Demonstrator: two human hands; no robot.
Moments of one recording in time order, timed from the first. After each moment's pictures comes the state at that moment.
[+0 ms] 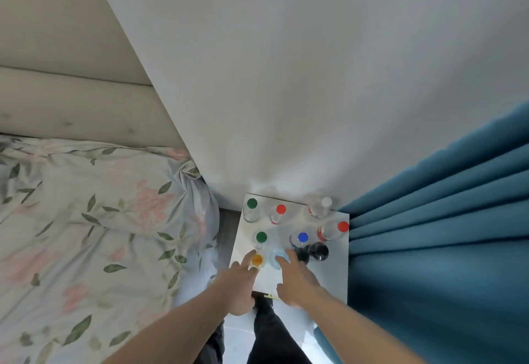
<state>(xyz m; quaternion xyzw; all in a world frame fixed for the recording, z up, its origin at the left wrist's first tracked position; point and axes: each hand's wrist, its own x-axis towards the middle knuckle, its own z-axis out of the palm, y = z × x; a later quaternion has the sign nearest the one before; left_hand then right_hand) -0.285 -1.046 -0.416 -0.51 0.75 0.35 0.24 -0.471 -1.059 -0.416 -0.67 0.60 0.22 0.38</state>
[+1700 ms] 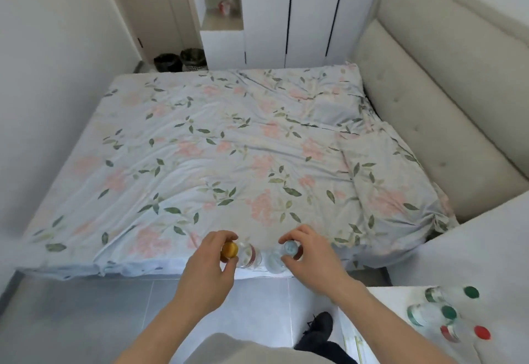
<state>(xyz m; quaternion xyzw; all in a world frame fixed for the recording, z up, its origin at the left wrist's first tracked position) -0.290 -0.536 -0.240 -0.93 0.06 0.07 -0.37 -0.291 -0.788 -0.252 -0.92 0.00 0.13 0.37</state>
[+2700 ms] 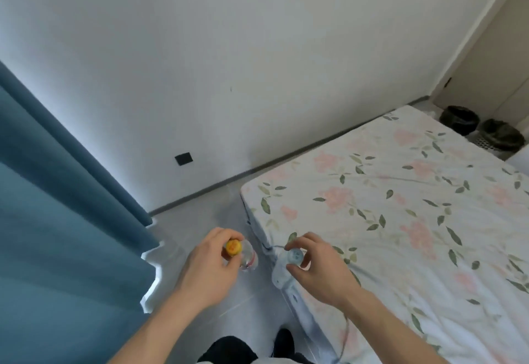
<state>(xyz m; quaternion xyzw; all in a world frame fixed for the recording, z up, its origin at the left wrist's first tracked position) -0.301 -0.086 -0.202 -0.82 -0.41 -0.11 -0.38 -0.087 -0.229 -0.223 -0.79 -0.49 0.28 0.23</state>
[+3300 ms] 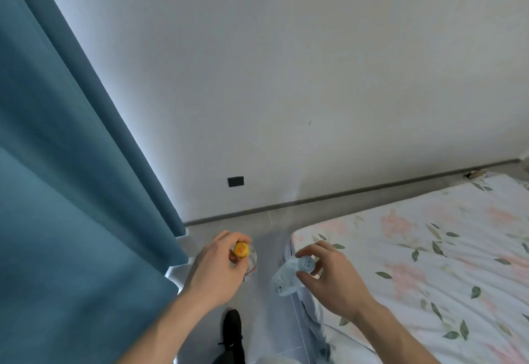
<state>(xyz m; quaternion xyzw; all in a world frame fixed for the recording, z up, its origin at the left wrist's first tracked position) -0.354 0.188 -0.225 -0.76 -0.52 -0.15 -0.37 -0.105 0.090 -0.225 -0.74 -0.58 0.29 0.19</state>
